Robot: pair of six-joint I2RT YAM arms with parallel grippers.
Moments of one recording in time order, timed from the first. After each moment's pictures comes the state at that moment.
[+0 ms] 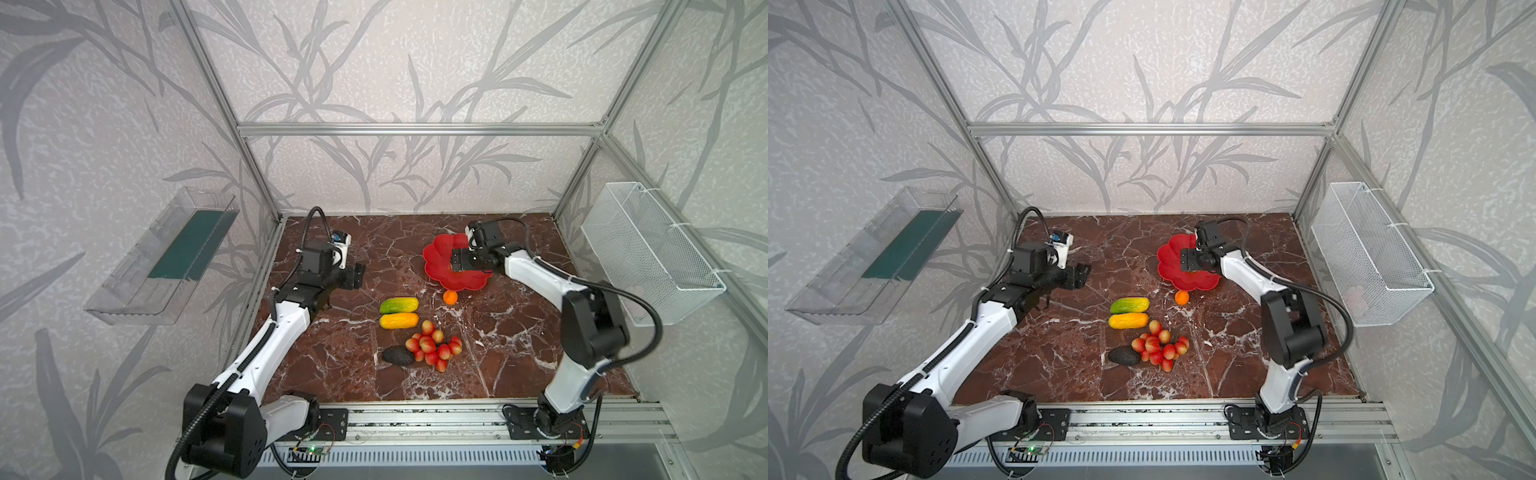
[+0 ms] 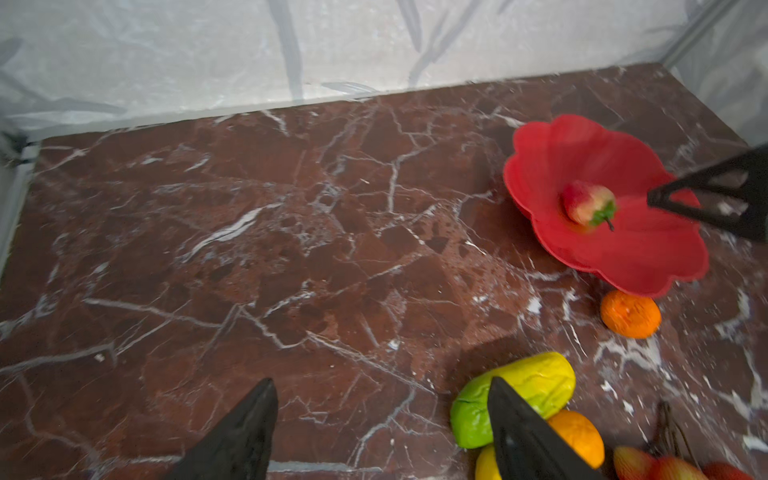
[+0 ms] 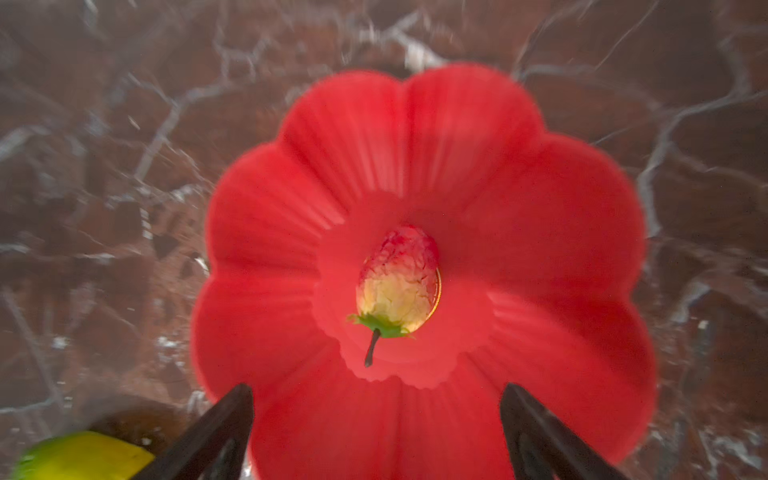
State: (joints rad) left arm -0.23 1.19 0.90 -0.34 0.13 -0.01; right arm 0.35 1.69 1.24 -0.39 -0.03 0.30
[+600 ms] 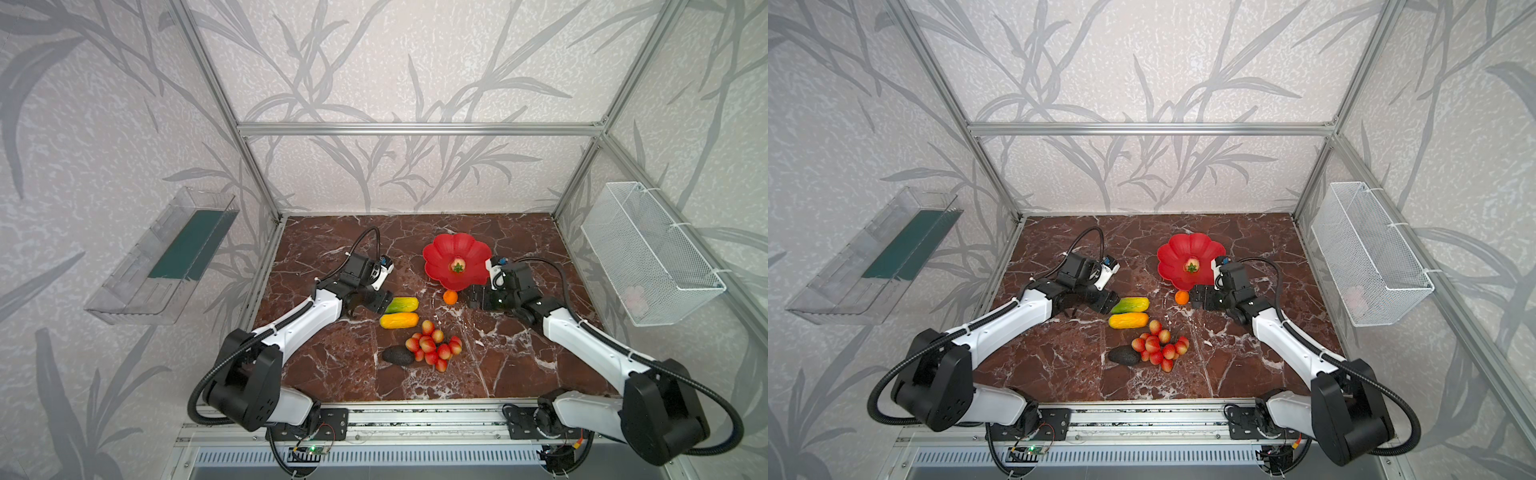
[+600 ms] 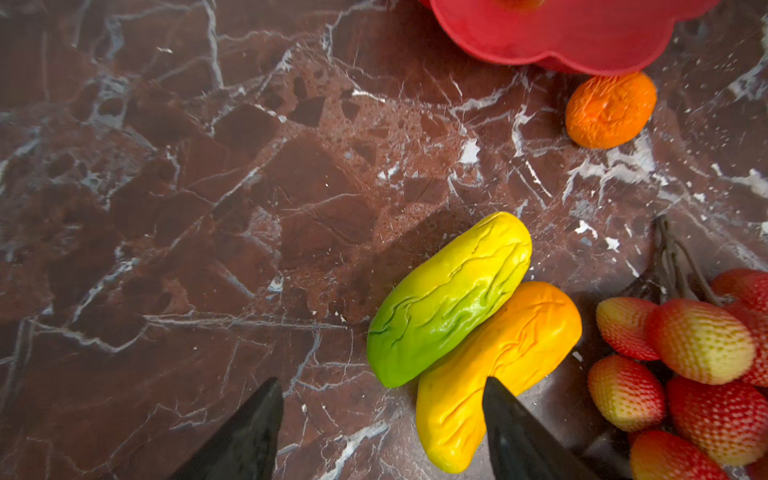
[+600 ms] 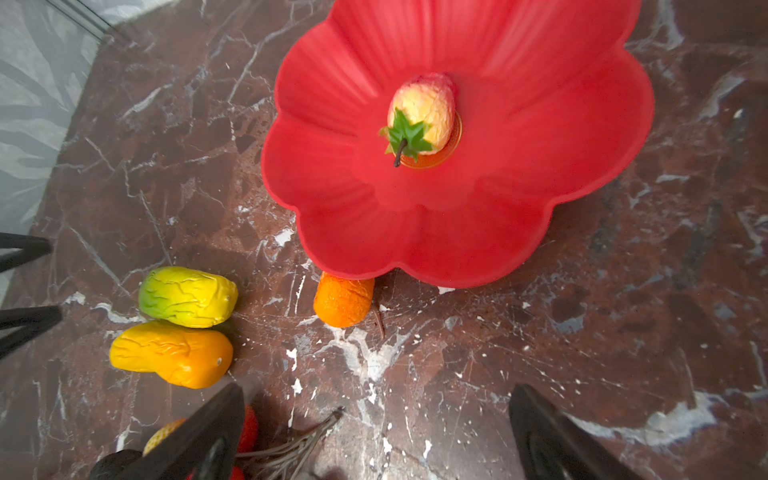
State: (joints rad) left arm -0.45 1.46 0.93 -0.42 0.12 0.13; right arm 0.35 1.21 0.70 -0.24 -0.16 0.39
